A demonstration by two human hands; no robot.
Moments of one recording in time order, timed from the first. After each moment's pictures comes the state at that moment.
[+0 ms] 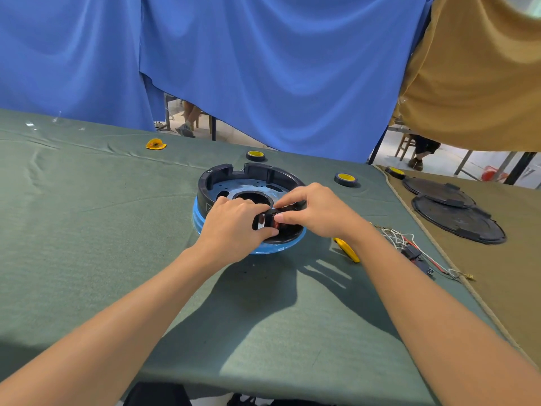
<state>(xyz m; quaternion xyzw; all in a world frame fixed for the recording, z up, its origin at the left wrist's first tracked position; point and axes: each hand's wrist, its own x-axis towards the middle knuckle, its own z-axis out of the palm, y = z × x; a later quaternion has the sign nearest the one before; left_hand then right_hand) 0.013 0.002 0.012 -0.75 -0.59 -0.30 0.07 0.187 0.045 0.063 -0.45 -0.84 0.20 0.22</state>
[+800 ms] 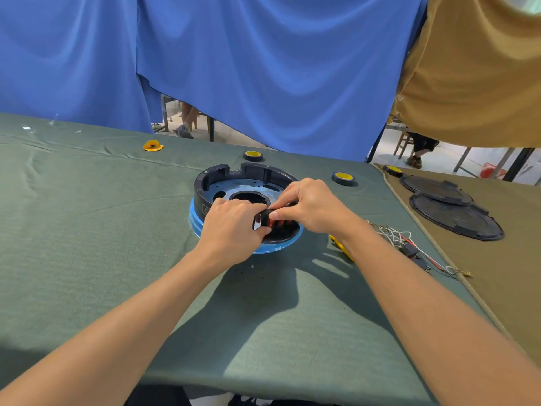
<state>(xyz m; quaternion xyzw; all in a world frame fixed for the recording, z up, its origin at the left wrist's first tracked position) 0.020 0.004 0.010 -0.73 -0.61 -0.29 0.10 0.181 0.055 0.060 -0.45 -0.85 0.17 0.23</state>
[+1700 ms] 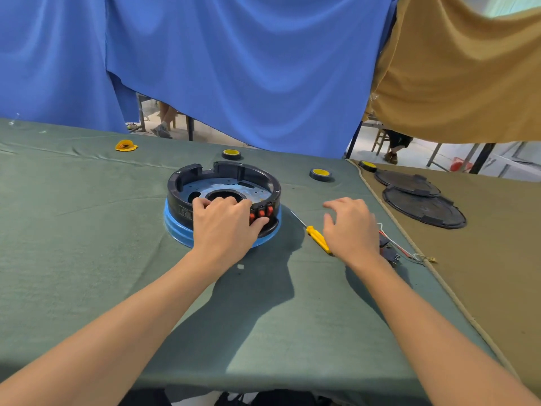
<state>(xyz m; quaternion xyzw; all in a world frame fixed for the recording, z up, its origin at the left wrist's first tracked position) 0.050 0.007 0.003 -0.67 -0.67 -0.27 0.19 0.264 0.029 0.018 -0.65 -0.70 -0.07 0.29</state>
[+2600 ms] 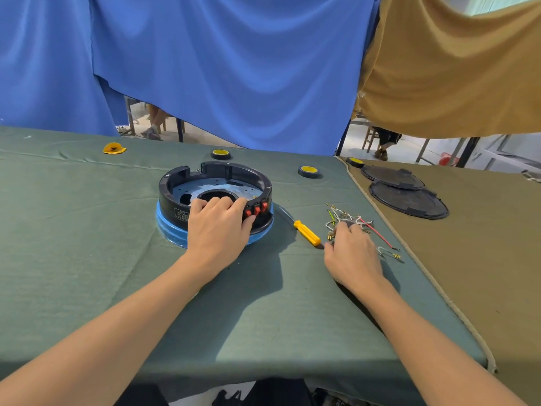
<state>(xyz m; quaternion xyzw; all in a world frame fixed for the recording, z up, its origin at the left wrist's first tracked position) 0.057 0.000 -0.005 -0.70 -0.61 -0.30 0.22 0.288 -0.005 -0.014 -0.72 -0.67 -0.07 0.19</state>
